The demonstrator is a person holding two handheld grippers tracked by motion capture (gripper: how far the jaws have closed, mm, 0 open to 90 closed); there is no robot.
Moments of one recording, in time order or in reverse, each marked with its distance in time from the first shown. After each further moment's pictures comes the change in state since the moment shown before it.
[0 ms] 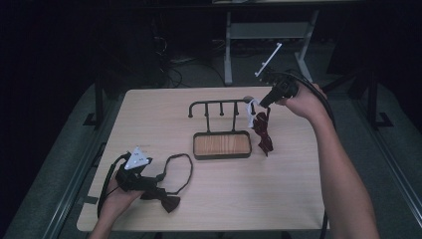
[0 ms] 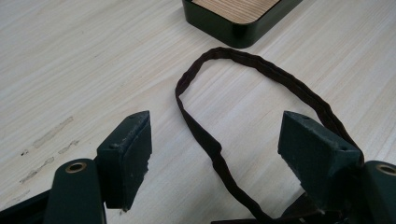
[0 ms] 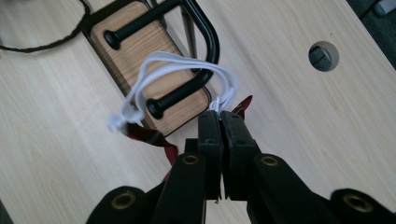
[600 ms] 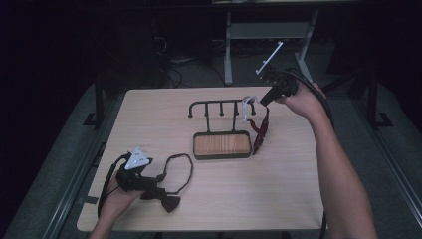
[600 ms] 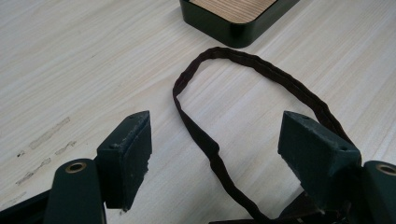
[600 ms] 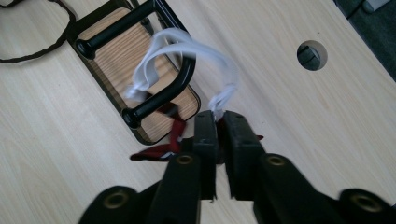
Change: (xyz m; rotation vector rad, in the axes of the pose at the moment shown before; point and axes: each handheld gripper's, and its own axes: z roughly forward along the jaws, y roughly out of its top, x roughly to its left) left arm 0.000 0.000 0.000 0.005 -0.009 0.004; right arm -0.008 0.001 0.004 -0.014 -0.019 0.037
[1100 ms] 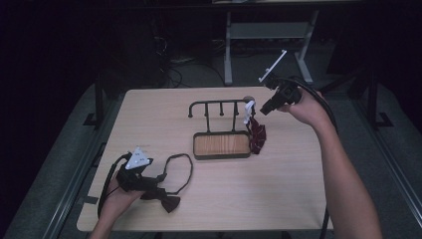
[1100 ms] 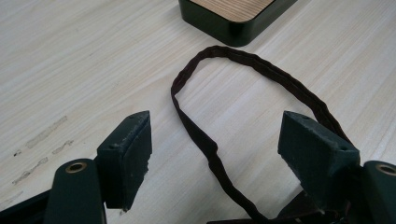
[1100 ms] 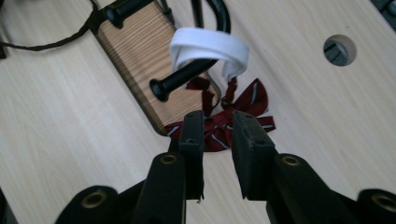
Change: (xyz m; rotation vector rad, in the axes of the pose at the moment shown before) left arm -0.001 0.000 0.001 0.006 -0.007 -0.009; right arm 0.008 -0.020 0.006 -0.021 0.060 -0.025
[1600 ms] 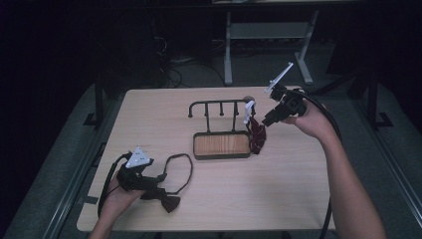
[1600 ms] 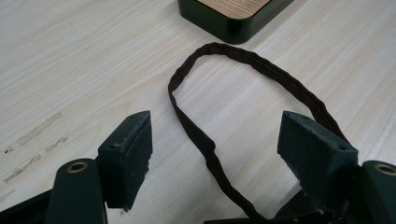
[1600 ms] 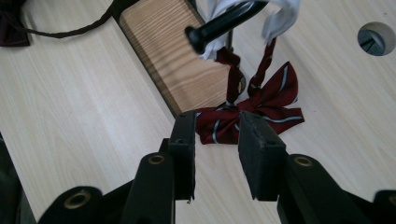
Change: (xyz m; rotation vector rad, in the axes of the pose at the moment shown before) left arm 0.002 0.001 0.002 0.018 -0.019 -0.015; right arm 0.010 -0.029 0.011 -0.038 0.063 -0.009
